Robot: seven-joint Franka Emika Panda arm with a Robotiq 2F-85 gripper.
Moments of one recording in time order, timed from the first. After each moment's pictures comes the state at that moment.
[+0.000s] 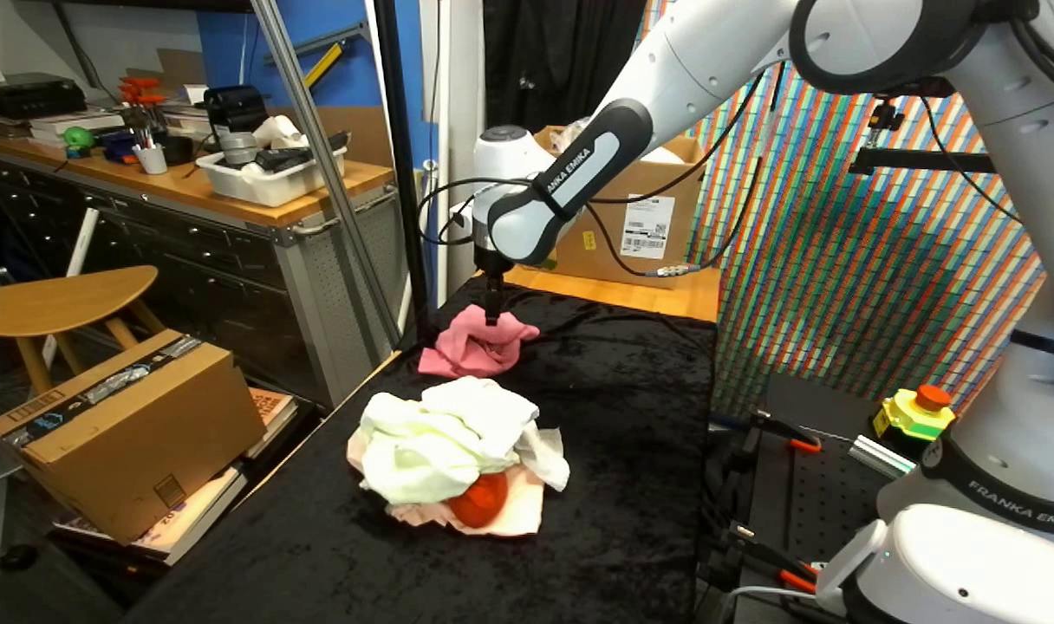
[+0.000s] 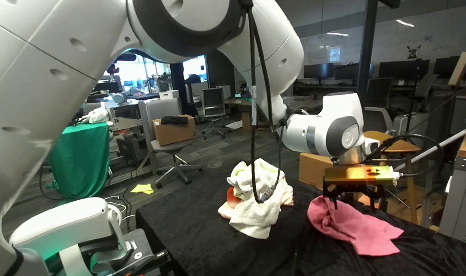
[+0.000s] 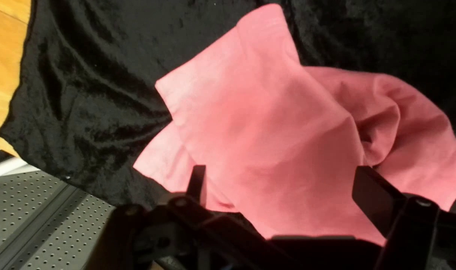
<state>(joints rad) -0.09 0.74 0.00 -1.67 -0.22 2.58 -0.52</state>
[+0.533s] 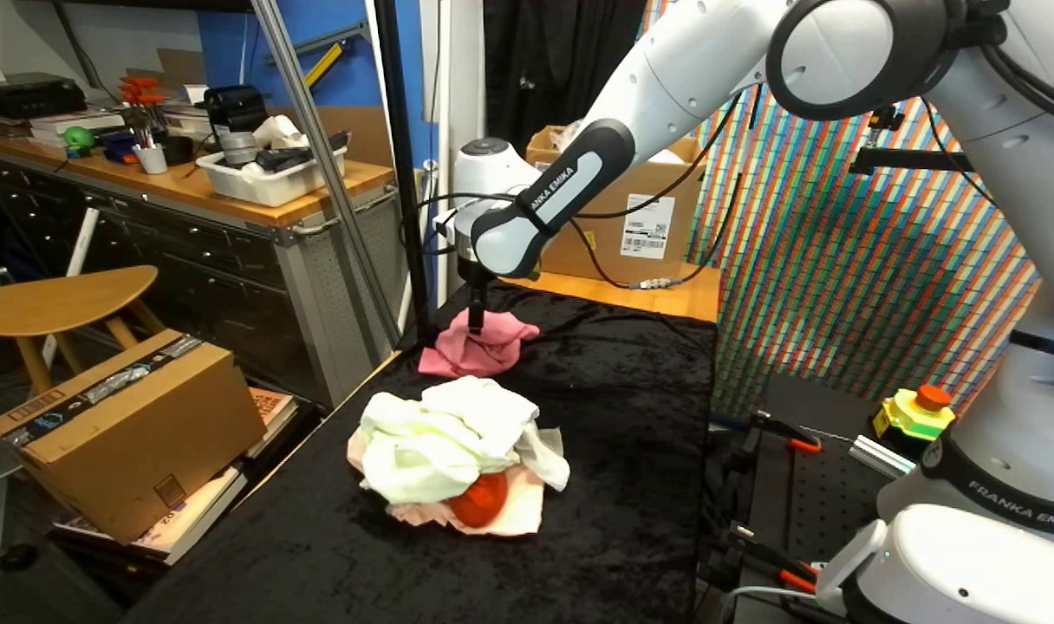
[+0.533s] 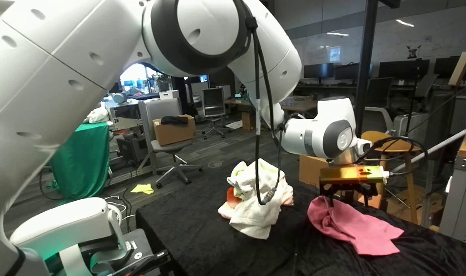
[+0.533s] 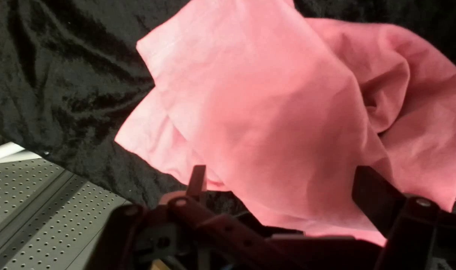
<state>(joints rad) -0.05 0.81 0.00 -1.58 -0.23 2.58 -0.48</state>
